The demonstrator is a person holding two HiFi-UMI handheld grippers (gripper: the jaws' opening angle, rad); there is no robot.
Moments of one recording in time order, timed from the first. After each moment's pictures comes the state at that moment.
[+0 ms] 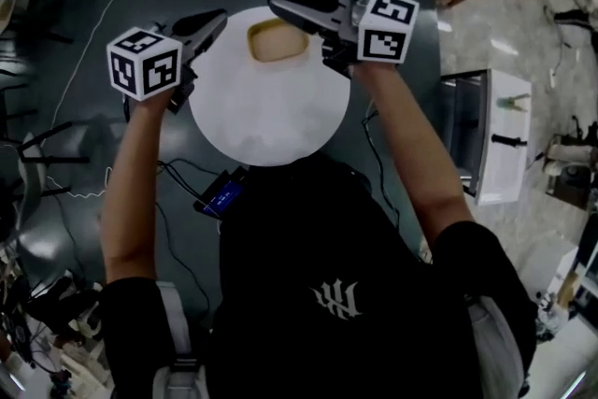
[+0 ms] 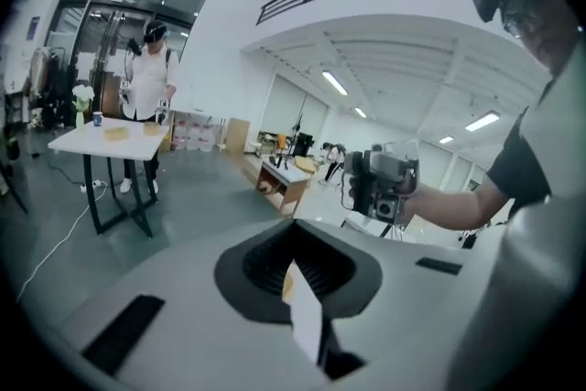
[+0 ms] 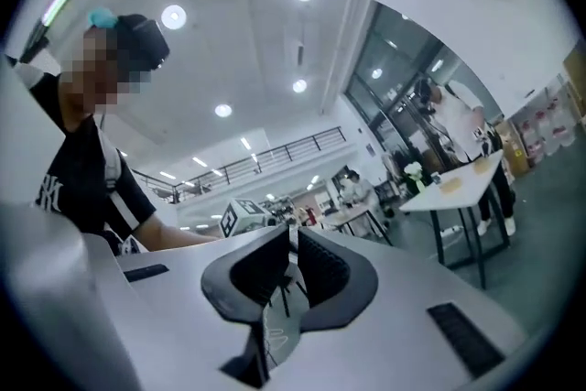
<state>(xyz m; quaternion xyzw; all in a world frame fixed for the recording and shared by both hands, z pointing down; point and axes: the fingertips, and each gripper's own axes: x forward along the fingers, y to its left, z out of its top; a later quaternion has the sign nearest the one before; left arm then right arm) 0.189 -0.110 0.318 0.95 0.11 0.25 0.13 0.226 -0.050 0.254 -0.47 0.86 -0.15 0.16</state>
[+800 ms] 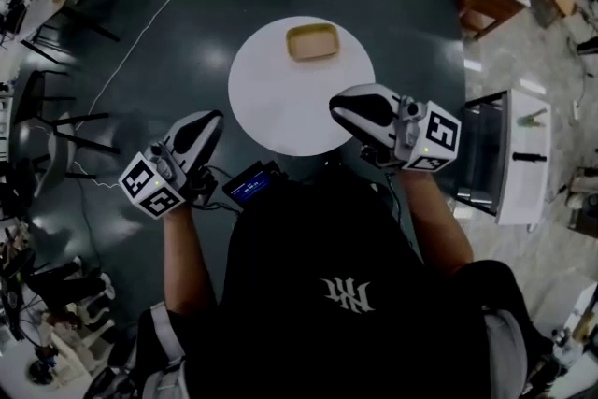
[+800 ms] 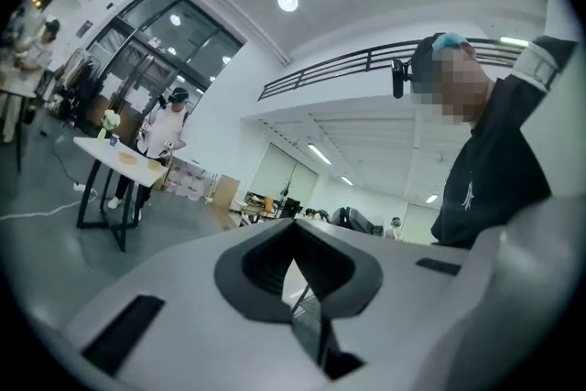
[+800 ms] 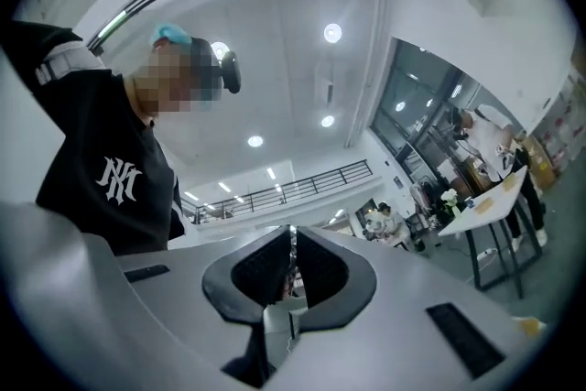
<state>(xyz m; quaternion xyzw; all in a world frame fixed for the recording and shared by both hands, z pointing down) -0.034 0.003 0.225 0.97 0.09 0.03 0.20 0.084 0.124 0.204 -0.43 0.87 -0.06 0.25</state>
